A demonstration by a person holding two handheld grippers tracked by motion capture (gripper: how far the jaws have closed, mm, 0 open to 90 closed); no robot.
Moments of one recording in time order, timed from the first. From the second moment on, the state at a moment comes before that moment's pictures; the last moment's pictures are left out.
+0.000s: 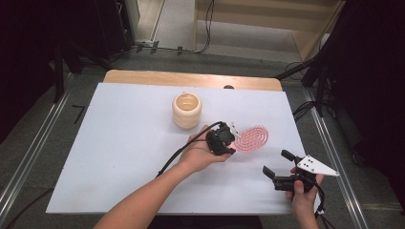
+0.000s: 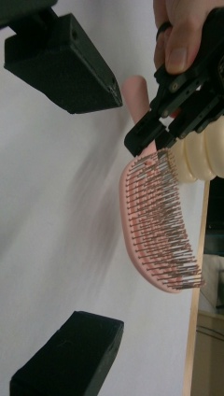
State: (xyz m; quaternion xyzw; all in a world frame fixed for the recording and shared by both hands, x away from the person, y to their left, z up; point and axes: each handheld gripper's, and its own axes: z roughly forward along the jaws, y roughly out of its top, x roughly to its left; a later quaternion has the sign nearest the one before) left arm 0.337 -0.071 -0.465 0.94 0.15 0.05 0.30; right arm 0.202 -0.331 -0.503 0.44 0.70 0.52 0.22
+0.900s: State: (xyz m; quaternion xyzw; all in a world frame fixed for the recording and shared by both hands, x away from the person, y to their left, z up) left arm 0.319 -0.047 -0.454 0.91 0.16 0.07 0.37; right arm 0.230 -0.299 -0.470 0.47 0.66 0.57 0.16
